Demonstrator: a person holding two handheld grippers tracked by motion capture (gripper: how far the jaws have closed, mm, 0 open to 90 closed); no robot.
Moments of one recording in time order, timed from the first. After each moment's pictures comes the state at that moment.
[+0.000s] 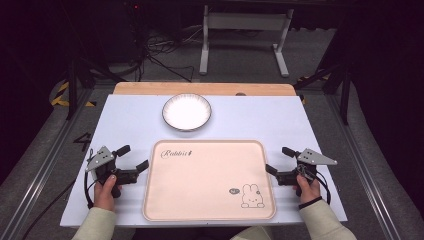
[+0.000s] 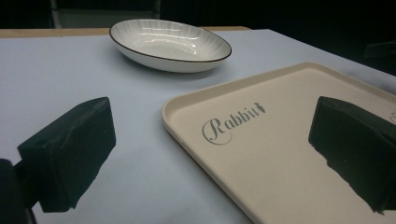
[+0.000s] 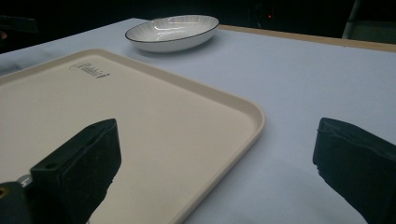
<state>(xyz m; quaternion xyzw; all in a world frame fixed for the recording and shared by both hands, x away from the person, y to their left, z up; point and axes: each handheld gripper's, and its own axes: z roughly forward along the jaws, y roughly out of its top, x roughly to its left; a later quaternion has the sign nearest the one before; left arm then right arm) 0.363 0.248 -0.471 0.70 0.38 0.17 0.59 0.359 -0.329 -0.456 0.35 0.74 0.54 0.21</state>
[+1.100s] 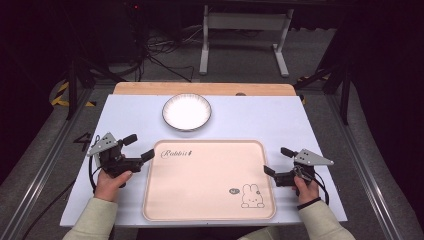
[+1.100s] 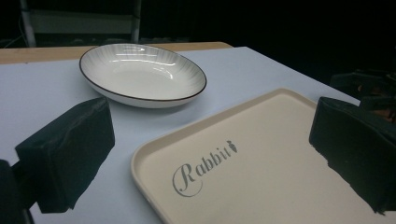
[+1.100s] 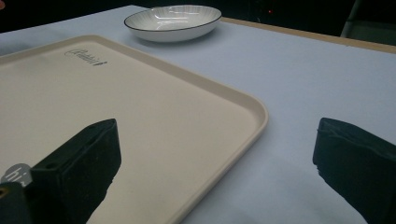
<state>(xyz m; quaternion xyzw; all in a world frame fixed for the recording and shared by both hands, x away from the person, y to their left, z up) 0.383 0.232 -0.432 0.69 0.37 0.13 0.61 0.359 -0.322 -0.456 0.34 0.75 0.52 0.22</state>
